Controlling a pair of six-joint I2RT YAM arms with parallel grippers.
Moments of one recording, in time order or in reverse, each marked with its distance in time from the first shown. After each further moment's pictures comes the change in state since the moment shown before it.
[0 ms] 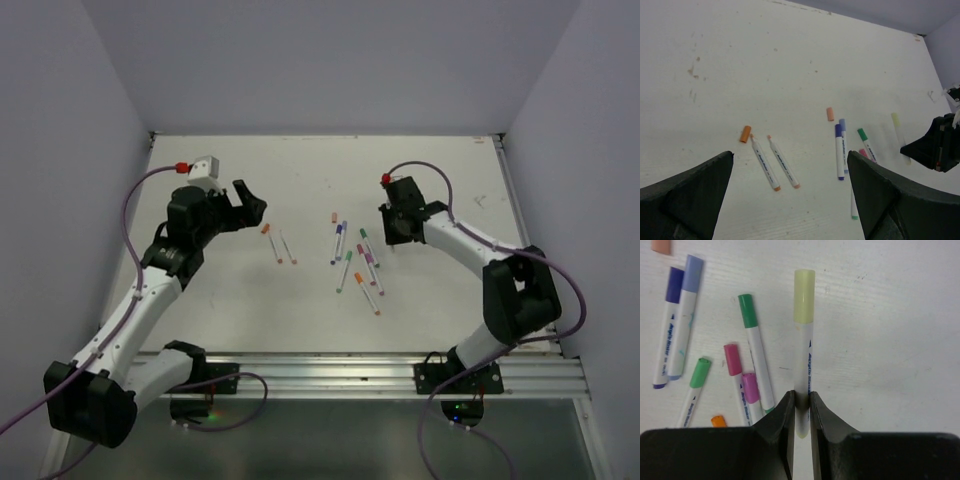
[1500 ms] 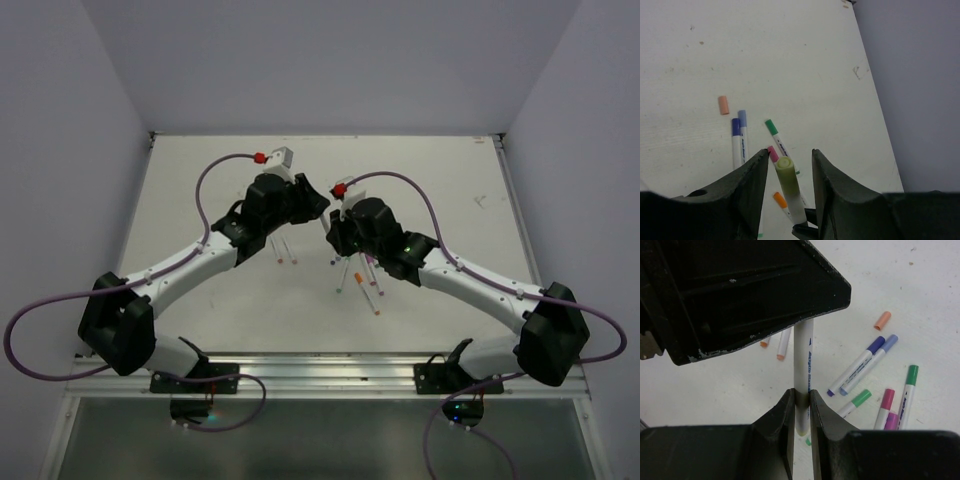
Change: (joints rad) left arm -0.364 0.421 0.200 0.199 -0.069 -0.304; right arm 0.404 -0.285 -0.082 0.329 -0.026 0.035
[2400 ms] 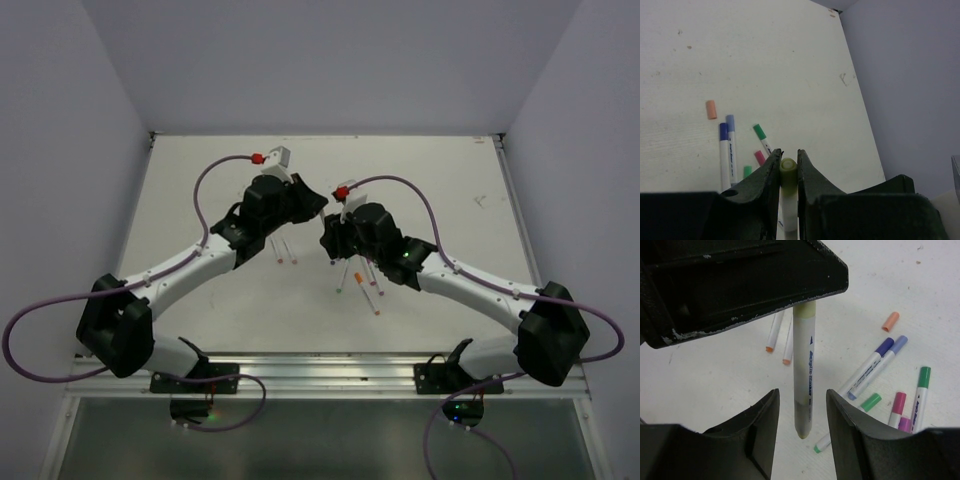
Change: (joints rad) left arm -0.002 -0.013 -0.023 0.069 0.009 -0.048; right arm 0.006 -0.002 -0.058 0.095 0.002 0.045
